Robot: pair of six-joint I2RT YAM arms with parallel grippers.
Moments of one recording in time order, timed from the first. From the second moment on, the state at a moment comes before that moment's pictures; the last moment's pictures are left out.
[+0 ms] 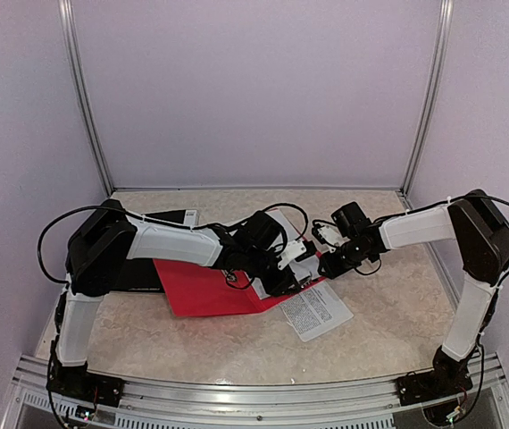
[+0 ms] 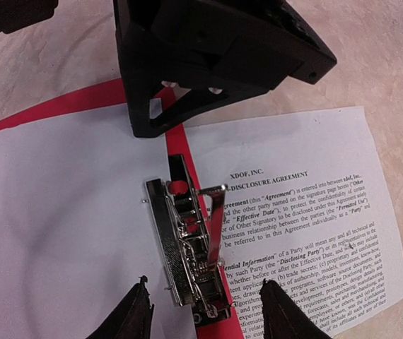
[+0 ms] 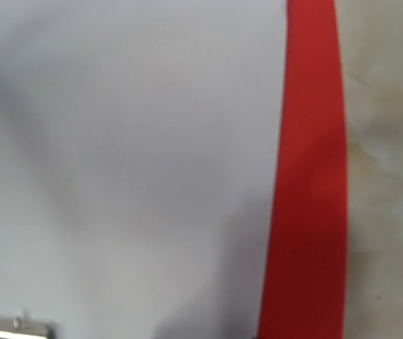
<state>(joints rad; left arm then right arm) -0.94 2.20 1.55 -0.17 0.26 0.24 0.52 1.84 1.04 -0.23 -0.09 0.02</state>
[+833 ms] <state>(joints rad) -0.94 2.24 1.56 -0.17 0.26 0.26 0.52 1.84 1.04 -0.23 -0.09 0.02</state>
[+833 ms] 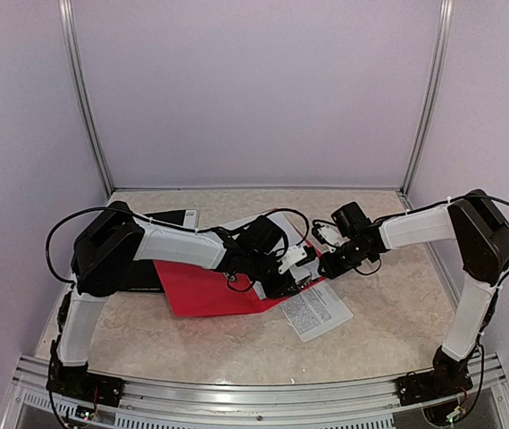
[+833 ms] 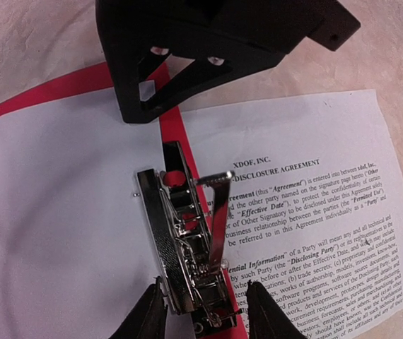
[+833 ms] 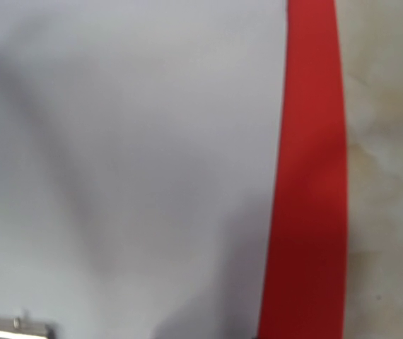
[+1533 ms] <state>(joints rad) -0.95 2.25 1.56 -0.17 0.26 0.26 0.52 1.84 1.04 -0.24 -0.09 0.01</state>
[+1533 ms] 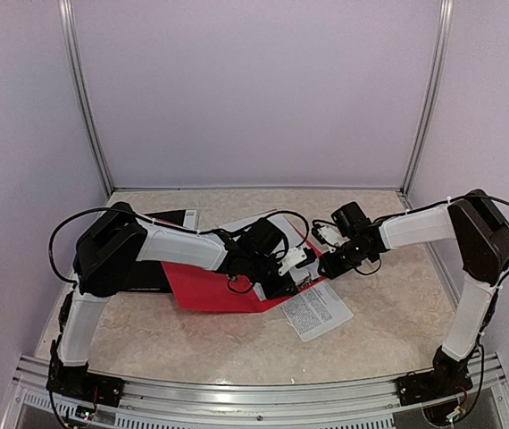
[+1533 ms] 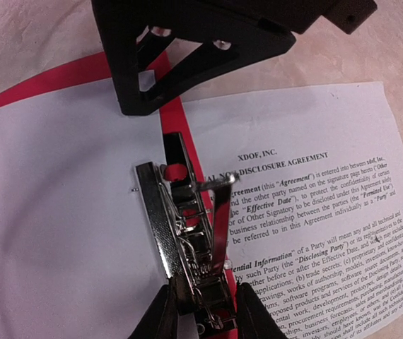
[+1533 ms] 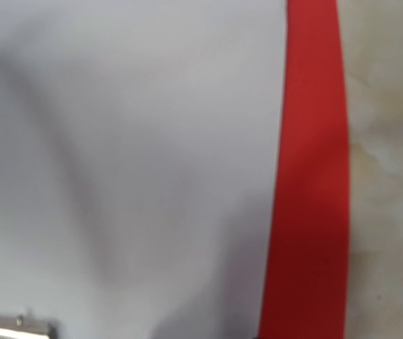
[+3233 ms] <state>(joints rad) -0.95 2.25 1.55 -0.13 0.23 0.26 0.51 1.63 0.90 -0.14 -0.43 0.06</state>
